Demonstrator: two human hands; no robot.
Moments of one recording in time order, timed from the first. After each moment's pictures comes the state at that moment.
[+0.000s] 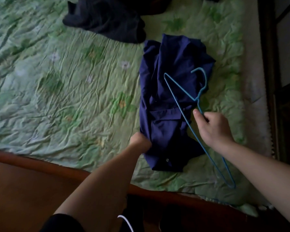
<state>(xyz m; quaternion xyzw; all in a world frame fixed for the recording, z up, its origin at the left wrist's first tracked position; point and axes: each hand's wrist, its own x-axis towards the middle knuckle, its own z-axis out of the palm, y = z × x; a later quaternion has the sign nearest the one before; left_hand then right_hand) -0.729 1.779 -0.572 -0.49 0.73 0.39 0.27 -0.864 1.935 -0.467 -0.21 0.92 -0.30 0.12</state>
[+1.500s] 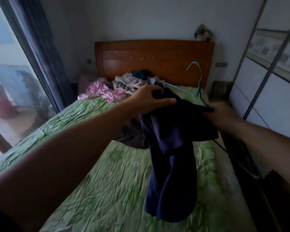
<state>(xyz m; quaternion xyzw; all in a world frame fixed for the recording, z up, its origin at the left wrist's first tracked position) -0.808 1.691 -0.032 -0.12 0.92 0.31 -0.18 -0.941 1.892 -0.070 -0.33 0.85 -0.41 0.07</state>
